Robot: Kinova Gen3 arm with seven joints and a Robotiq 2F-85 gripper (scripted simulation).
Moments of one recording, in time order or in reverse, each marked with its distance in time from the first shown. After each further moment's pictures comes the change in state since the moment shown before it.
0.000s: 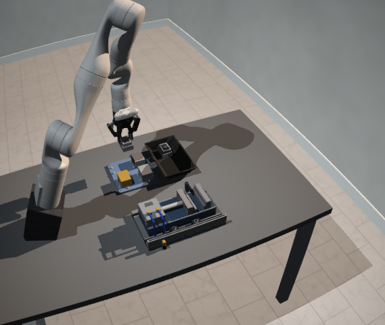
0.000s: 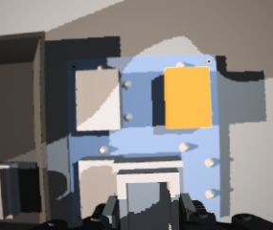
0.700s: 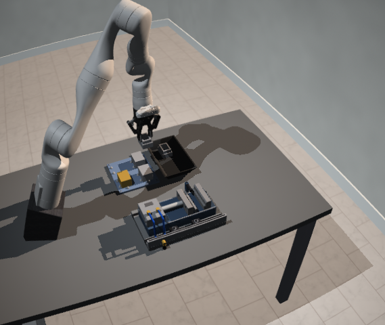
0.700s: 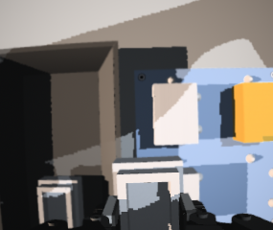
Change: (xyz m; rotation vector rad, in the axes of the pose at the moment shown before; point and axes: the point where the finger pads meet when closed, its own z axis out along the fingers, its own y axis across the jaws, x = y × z) arm 0.019 -0.076 -0.001 0.001 -0.016 -0.004
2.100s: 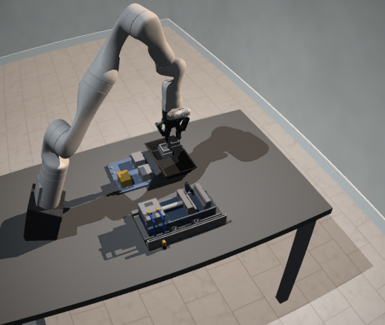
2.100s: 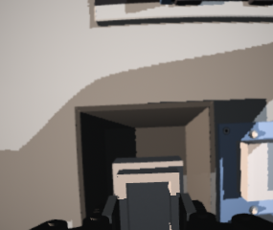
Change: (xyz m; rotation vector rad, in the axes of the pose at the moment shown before) arm 0.066 -0.093 -0.004 0.008 -0.005 0.011
